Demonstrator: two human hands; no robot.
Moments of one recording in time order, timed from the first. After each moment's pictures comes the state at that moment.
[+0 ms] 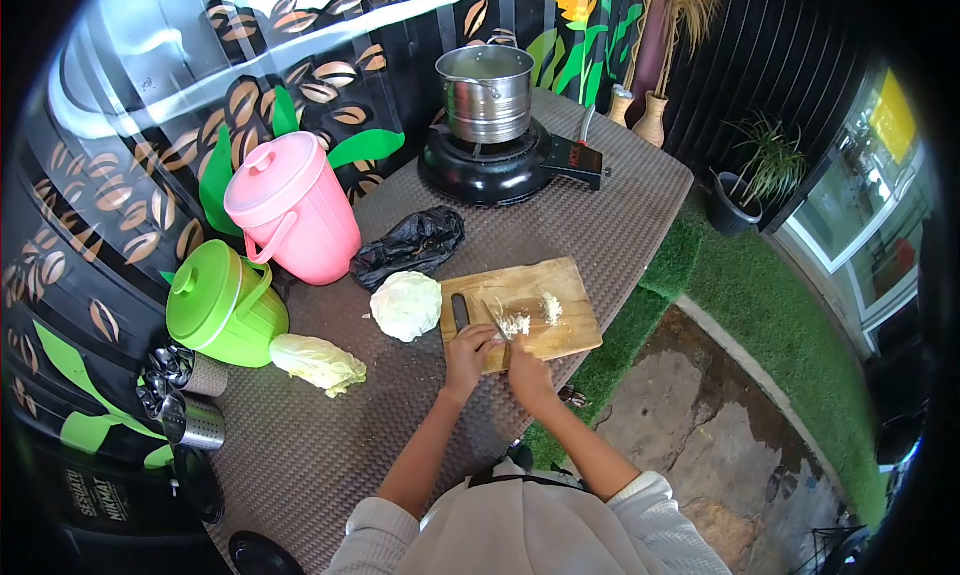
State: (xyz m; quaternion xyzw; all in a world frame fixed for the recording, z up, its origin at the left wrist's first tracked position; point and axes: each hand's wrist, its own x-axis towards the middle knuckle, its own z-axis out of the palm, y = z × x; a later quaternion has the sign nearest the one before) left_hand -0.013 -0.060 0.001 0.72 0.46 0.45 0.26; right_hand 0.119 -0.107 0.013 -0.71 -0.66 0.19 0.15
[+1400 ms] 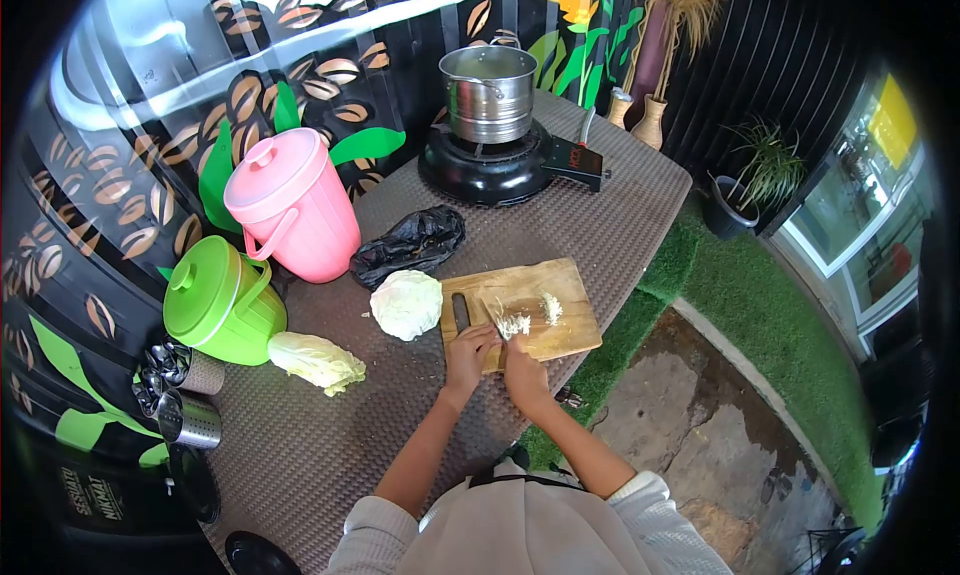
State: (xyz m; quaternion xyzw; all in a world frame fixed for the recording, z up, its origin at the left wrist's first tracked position) left_hand -0.016 -0.059 -0.009 0.72 0.46 0.44 0.27; right_hand 0.107 -0.110 0.022 -0.72 -0.65 0.22 0.12
